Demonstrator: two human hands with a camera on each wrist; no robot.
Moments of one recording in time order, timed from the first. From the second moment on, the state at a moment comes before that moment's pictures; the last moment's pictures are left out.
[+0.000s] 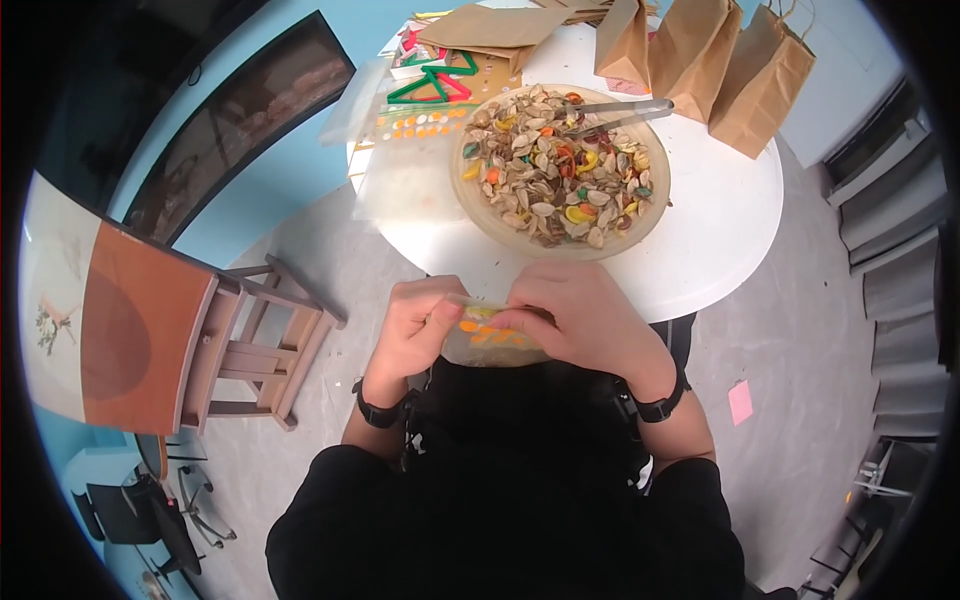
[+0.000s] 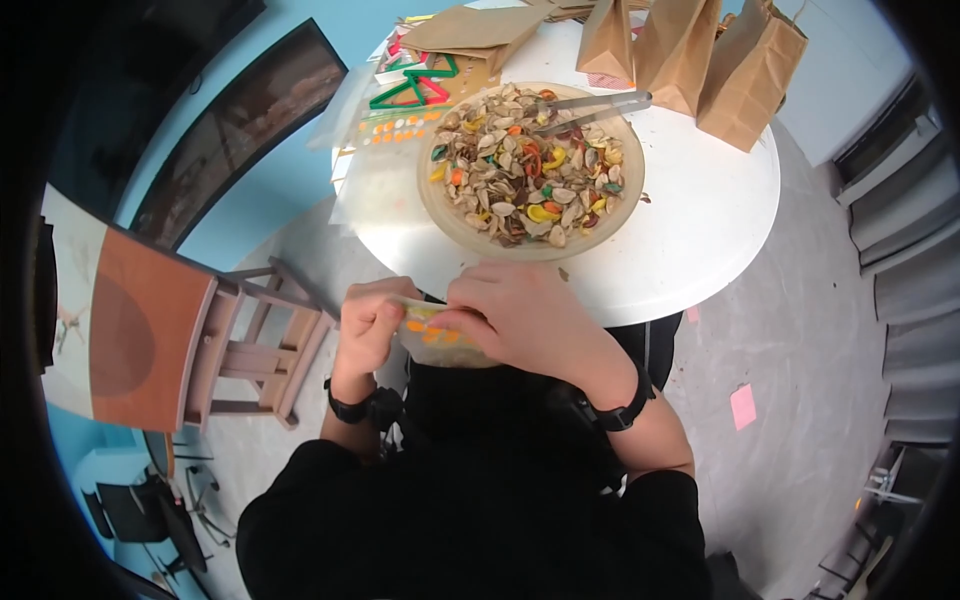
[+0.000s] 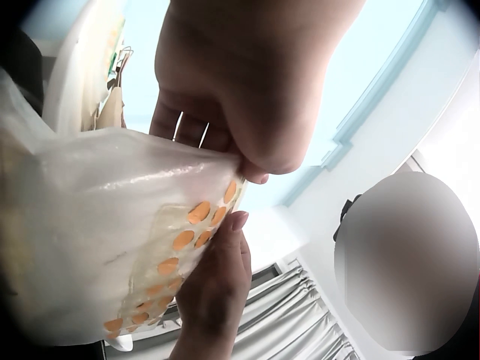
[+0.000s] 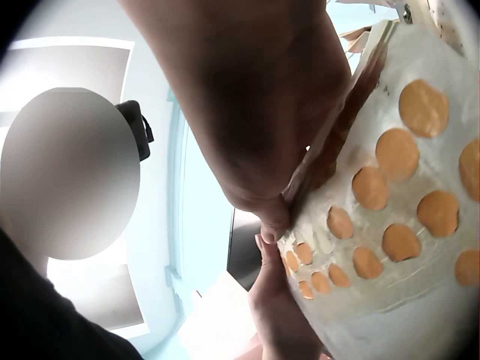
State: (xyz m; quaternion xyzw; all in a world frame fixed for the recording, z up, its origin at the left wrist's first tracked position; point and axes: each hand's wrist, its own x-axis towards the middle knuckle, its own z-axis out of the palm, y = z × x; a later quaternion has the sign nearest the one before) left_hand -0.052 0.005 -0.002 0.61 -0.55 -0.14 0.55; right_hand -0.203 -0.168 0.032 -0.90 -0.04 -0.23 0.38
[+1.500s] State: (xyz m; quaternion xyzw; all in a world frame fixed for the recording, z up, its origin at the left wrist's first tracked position) left_hand -0.260 -0.279 0.114 0.40 -0.85 -0.29 0.18; right_hand -0.483 -0.261 0.025 -0.76 0.32 -0.16 0.55
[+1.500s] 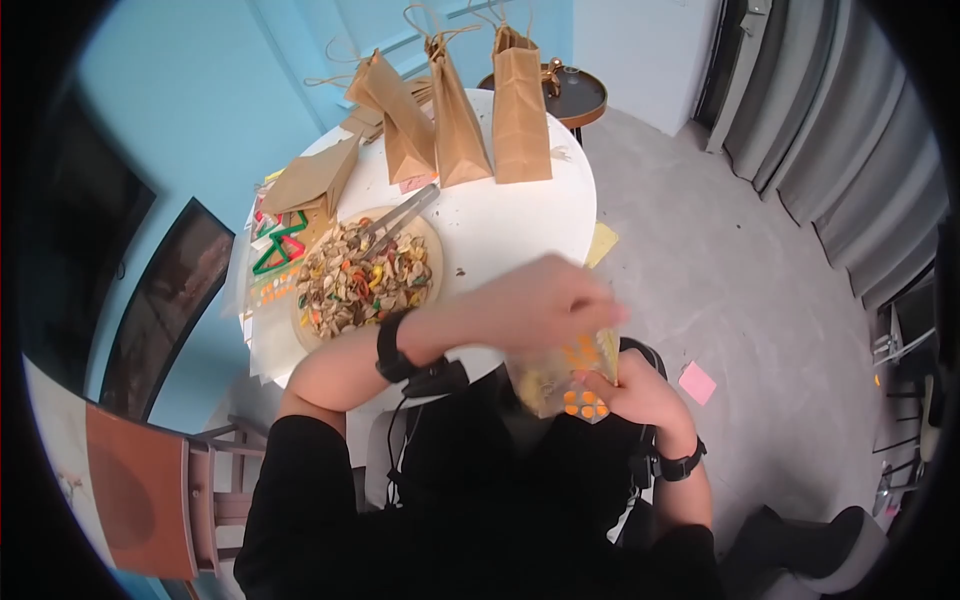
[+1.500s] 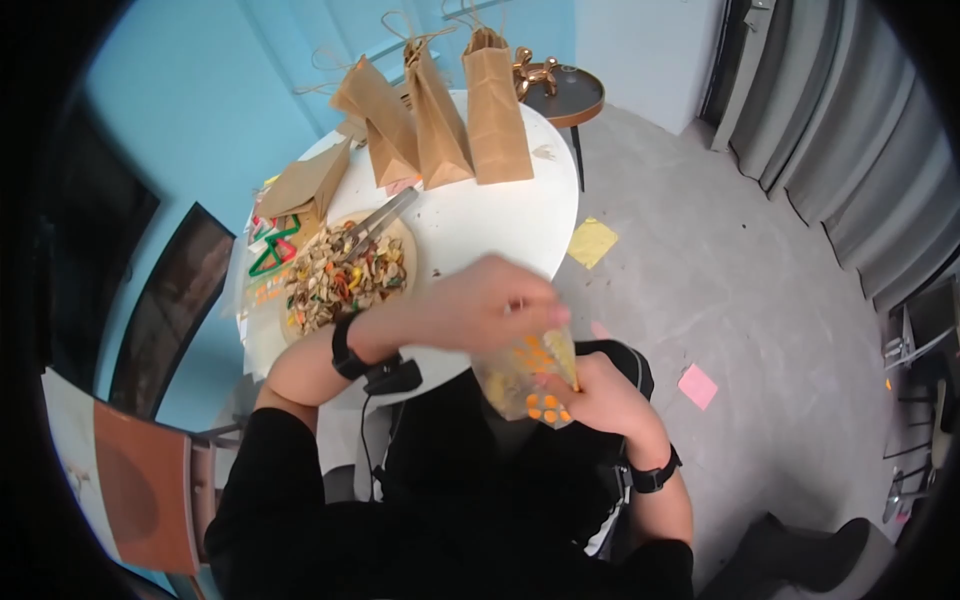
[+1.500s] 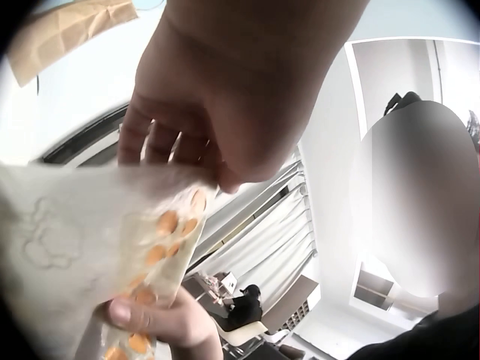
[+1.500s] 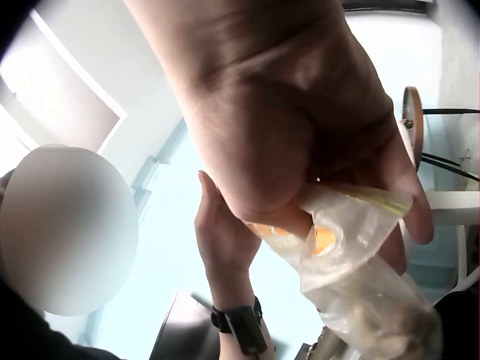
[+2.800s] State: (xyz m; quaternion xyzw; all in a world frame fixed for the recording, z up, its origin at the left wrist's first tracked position) left_hand -0.242 -0.366 0.199 0.60 -0.73 -0.16 0.27; right_hand -0.591 -0.210 0.038 -0.43 0.48 -0.64 0.42
